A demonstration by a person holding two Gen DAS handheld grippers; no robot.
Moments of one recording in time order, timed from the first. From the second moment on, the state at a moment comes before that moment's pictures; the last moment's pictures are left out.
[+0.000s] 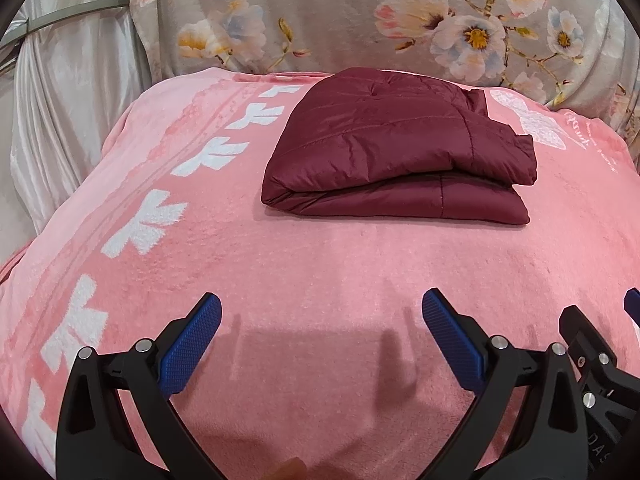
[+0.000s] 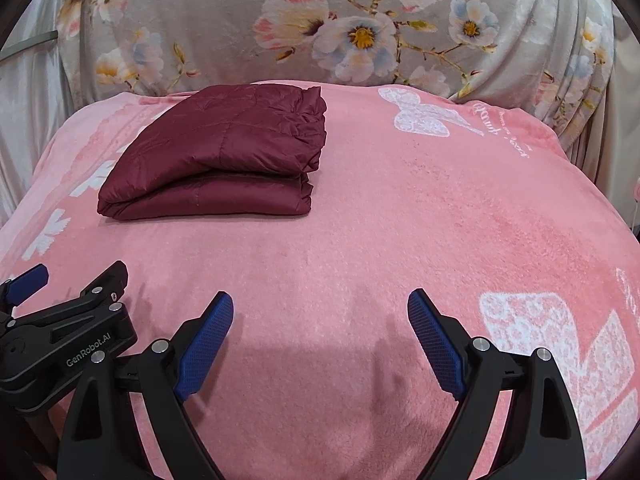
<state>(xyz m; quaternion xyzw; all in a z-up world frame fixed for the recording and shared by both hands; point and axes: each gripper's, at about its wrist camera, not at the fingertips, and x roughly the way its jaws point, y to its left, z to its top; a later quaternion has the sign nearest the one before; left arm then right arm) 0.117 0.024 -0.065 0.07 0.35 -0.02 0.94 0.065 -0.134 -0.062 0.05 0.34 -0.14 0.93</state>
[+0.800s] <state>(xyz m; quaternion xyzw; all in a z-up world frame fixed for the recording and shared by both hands) 0.117 0.020 -0.065 0.07 0.35 -0.02 0.94 0.064 -0.133 -0.059 0.04 0.34 -0.13 0.93</state>
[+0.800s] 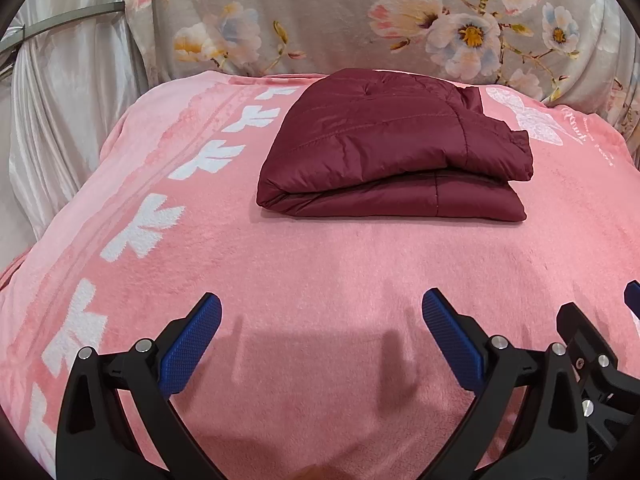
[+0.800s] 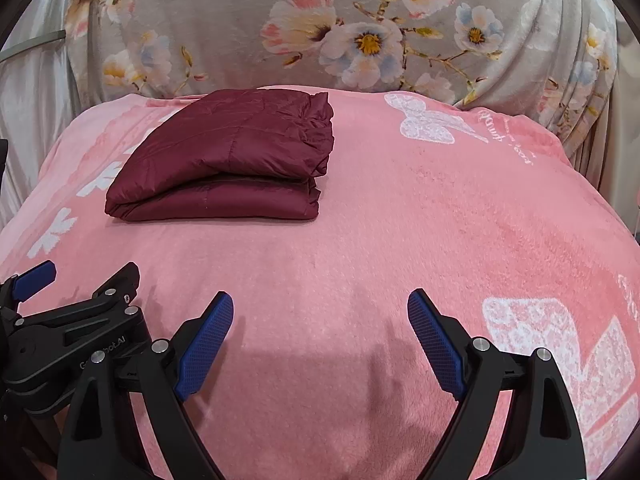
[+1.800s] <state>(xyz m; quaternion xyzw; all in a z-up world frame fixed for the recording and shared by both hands) 0.118 0.020 -0.065 0.07 0.35 -0.03 0.94 0.062 -0.133 -0.058 0.04 0.33 -0.13 0.93</state>
